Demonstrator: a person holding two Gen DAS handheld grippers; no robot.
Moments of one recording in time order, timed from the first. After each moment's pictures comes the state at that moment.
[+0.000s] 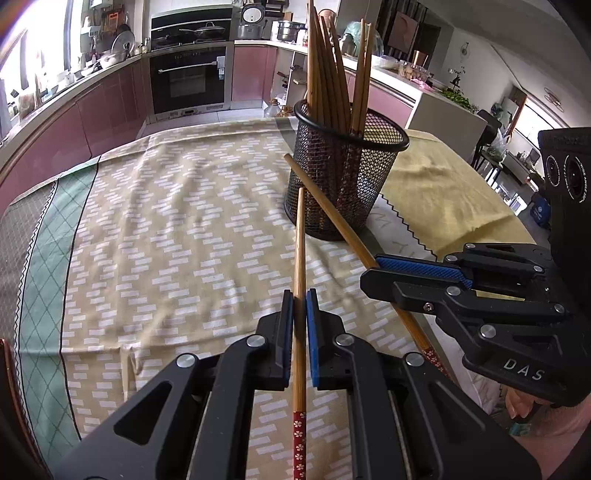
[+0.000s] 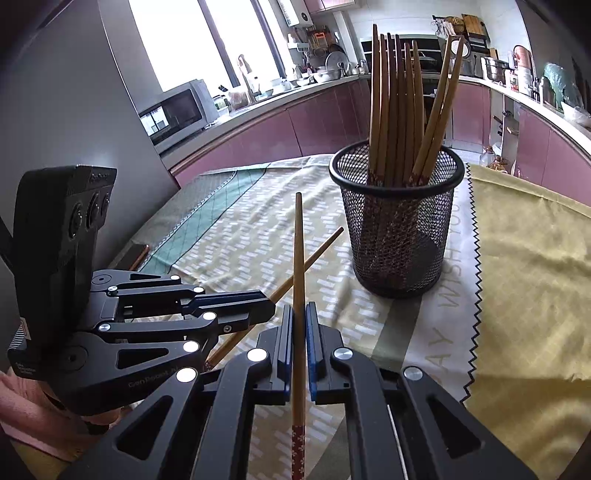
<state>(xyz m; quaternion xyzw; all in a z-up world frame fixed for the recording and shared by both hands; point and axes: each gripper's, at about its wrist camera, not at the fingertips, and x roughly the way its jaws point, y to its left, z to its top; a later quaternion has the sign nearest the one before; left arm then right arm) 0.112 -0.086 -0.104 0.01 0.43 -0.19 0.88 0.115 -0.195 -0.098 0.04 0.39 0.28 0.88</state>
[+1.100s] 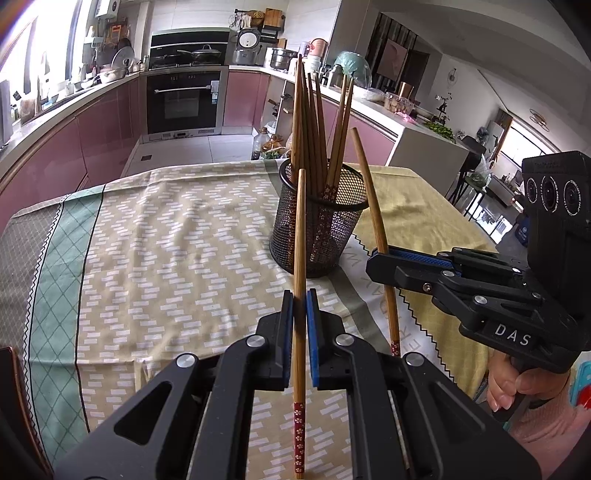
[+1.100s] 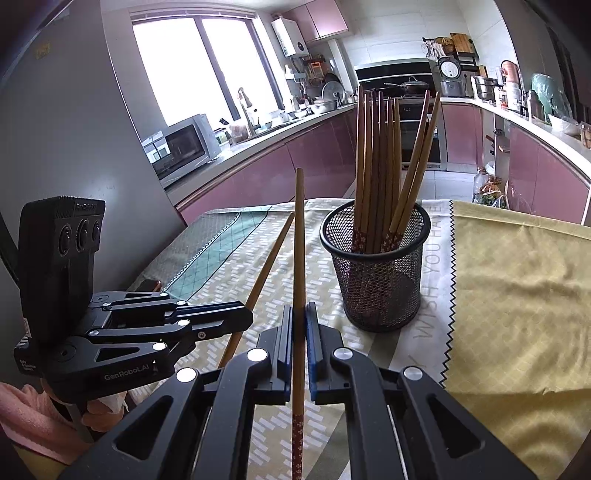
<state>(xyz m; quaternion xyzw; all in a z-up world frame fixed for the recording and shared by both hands) 0.096 -0.078 -0.064 -0.02 0.39 -0.21 0.90 0.111 -0.212 -0.065 0.06 0.34 0.28 0.90</state>
